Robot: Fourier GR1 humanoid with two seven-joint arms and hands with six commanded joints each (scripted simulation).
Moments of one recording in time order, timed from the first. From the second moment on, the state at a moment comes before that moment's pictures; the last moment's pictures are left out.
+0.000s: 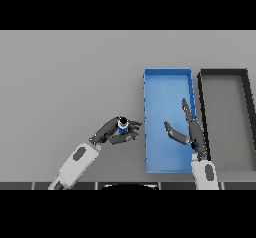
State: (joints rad) left arm -0.26 0.14 -0.55 -1.40 0.11 -0.14 -0.19; right arm 0.09 -0.12 0.09 -1.69 0.16 0.05 -0.03
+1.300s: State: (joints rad) left arm -0.30 0.14 -0.59 -1.53 0.10 -0.15 -0.05; right arm -0.02 -0.34 0.10 -1.98 -0.32 0.40 0.12
